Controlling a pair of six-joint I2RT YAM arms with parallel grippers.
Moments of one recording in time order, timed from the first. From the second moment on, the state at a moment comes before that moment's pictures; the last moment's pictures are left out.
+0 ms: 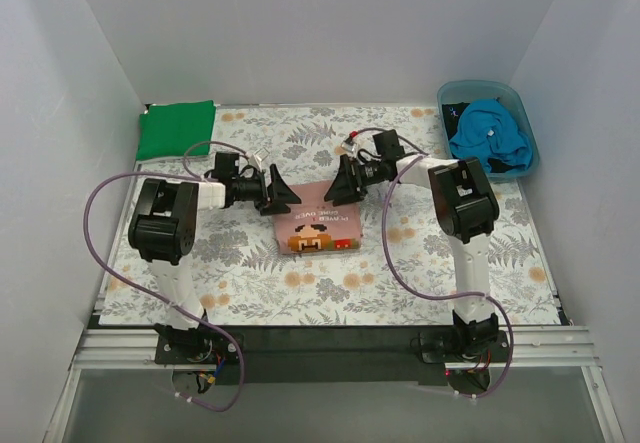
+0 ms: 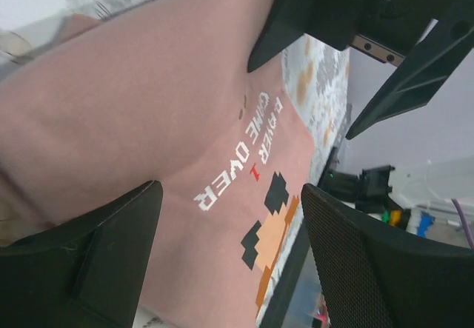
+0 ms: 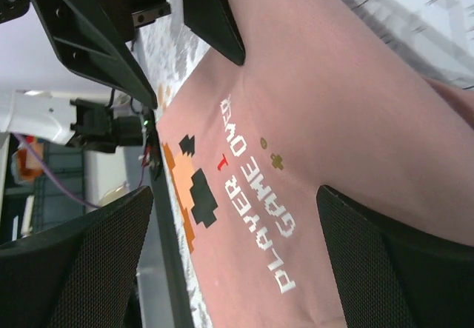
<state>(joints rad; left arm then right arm) -0.16 1.93 0.96 0.14 0.99 -0.54 0.38 2.21 1.42 -0.14 -1.17 0.33</state>
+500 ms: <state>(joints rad) -0.24 1.37 0.71 0.15 1.03 -0.71 0.45 1.72 1.05 0.10 -1.12 0.53</state>
